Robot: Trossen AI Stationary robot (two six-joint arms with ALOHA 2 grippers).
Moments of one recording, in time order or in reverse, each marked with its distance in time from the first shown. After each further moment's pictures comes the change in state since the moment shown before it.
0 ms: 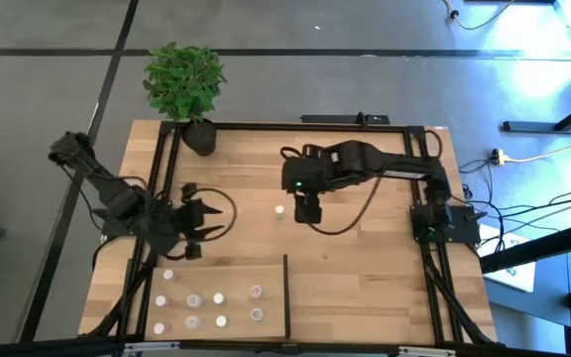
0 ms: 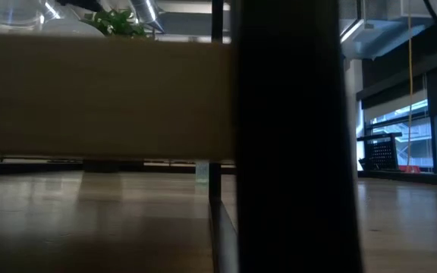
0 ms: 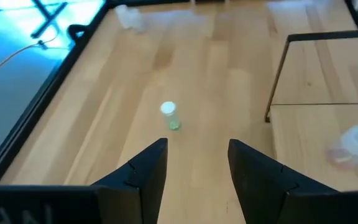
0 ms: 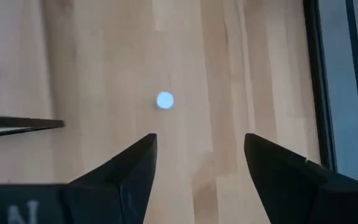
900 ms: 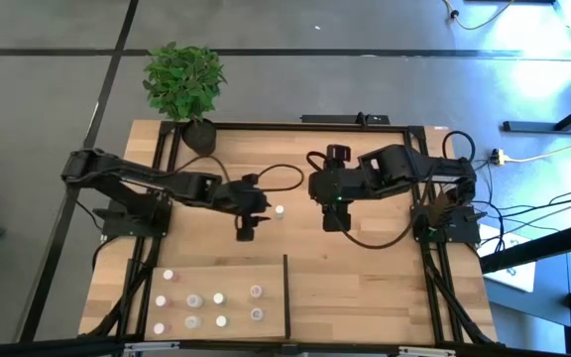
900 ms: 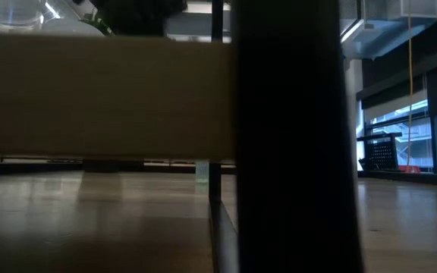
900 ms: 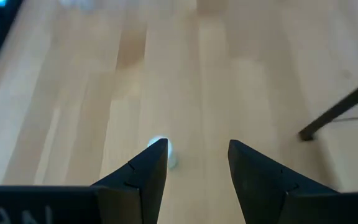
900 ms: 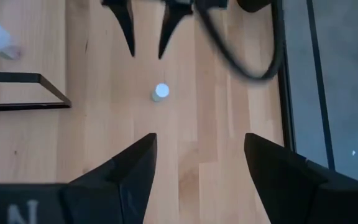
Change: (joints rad) left arm 0.577 0.384 0.000 0.481 0.611 0.505; right arm 0.136 -0.148 0.000 -0.096 0.128 0.002
